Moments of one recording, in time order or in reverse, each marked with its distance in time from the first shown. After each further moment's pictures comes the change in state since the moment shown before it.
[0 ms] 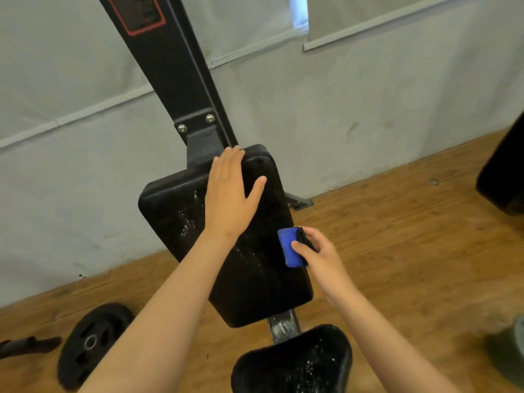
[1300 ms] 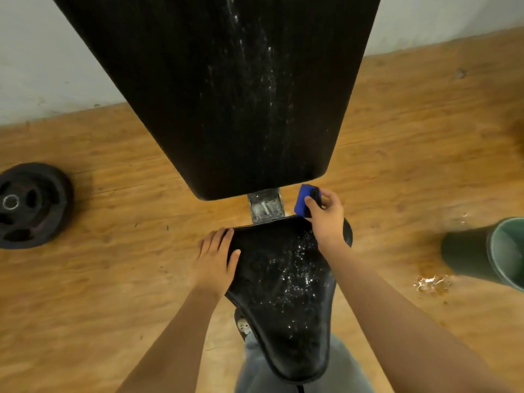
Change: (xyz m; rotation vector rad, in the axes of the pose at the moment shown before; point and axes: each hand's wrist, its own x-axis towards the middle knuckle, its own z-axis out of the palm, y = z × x) left_hand -0.412 -0.175 0.232 0.089 -0.796 -0.327; right_hand 0.019 0.325 -0.015 -0.217 0.412 0.363
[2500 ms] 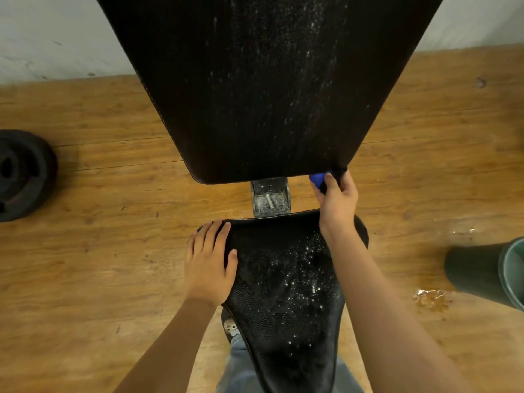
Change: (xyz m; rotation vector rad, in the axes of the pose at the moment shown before) left_hand 0.001 -0.004 0.045 -0.109 0.219 -0.028; right_hand 0.025 -0.005 0.024 0.391 -0.013 -0.095
